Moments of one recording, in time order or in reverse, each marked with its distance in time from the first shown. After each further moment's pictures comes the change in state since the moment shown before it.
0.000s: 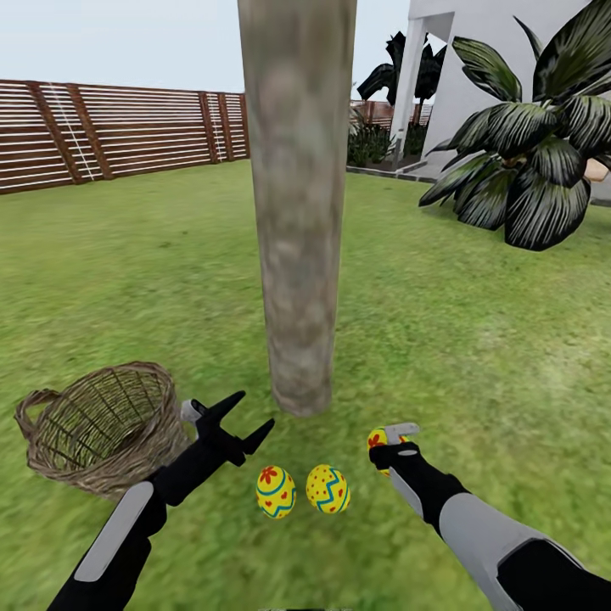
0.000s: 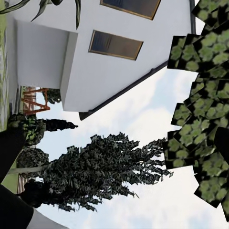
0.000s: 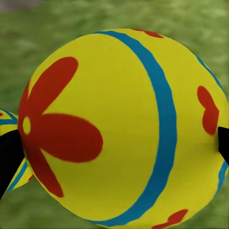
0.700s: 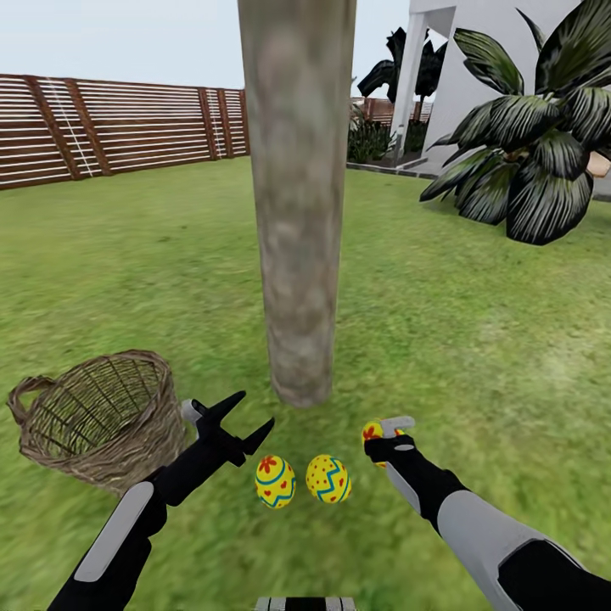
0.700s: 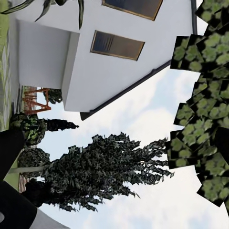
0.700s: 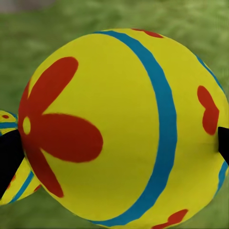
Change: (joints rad) left arm 0.000 0.000 -0.001 0.001 0.000 -0.001 0.001; right arm 0.000 0.002 0.007 -0.049 -0.001 0.000 0.008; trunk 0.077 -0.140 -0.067
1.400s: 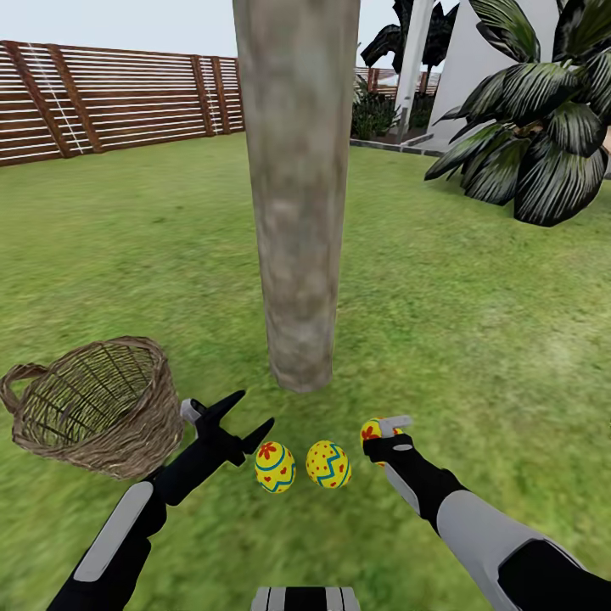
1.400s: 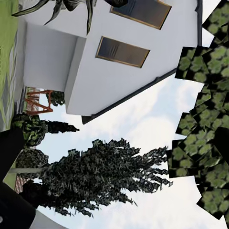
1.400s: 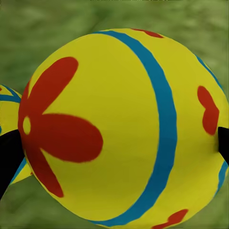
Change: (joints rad) left arm 0.000 0.000 0.003 -0.001 0.001 0.001 -0.003; right arm 0.000 0.000 0.023 -0.005 0.000 0.000 -0.002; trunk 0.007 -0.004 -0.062
